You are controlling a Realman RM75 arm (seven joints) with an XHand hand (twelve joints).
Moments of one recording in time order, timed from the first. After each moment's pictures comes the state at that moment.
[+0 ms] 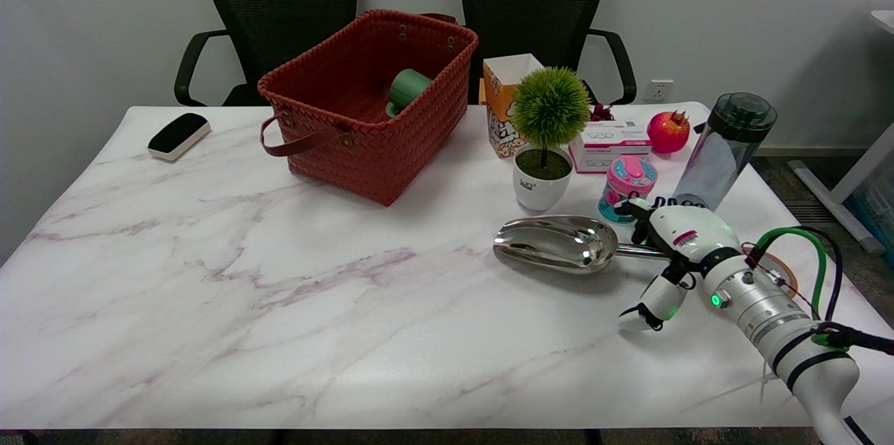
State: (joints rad) arm -0.59 -1.27 -1.19 1.87 2.74 -0.06 -2.18
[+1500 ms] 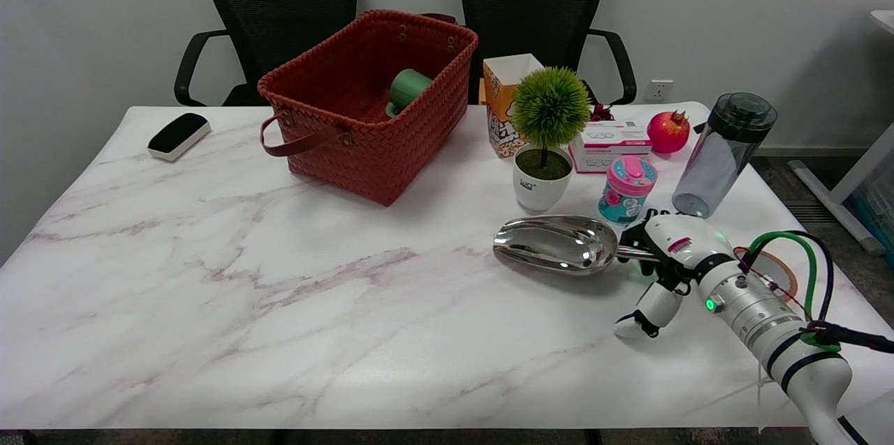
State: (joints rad) arm -0.59 -1.25 -1.23 1.87 2.74 0.00 -2.15
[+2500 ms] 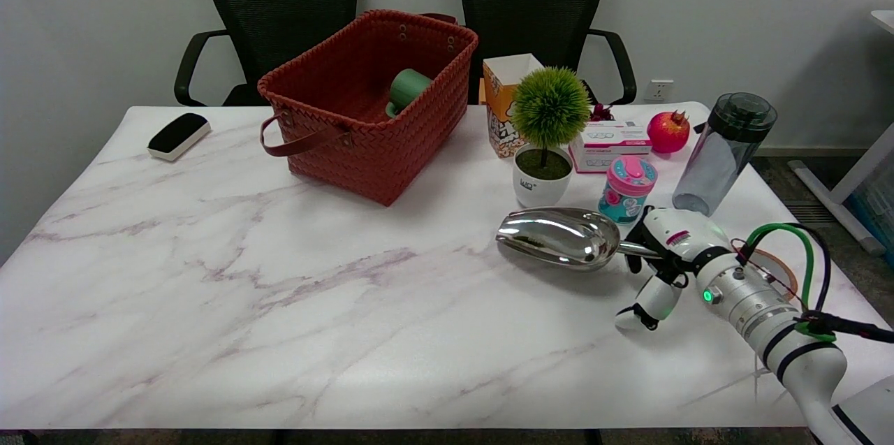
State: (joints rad) arm -0.57 -1.23 -1.24 1.87 2.74 0.03 -2.11
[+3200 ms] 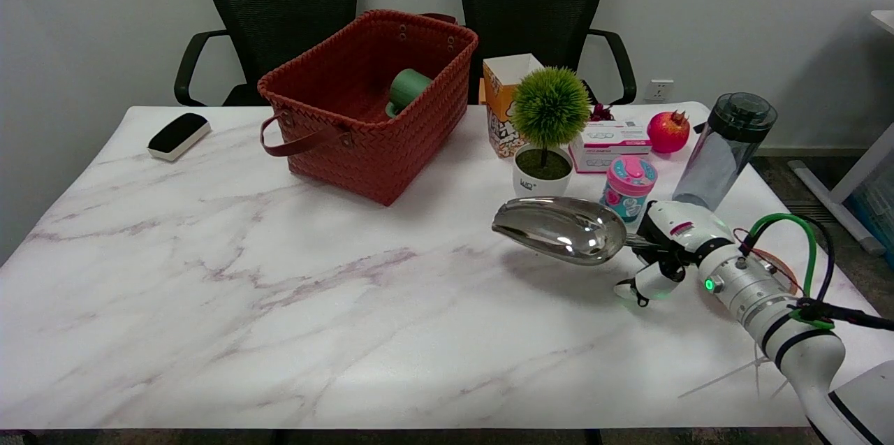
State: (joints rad) arm -0.54 -1.20 -1.25 1.87 2.72 0.09 -2.03
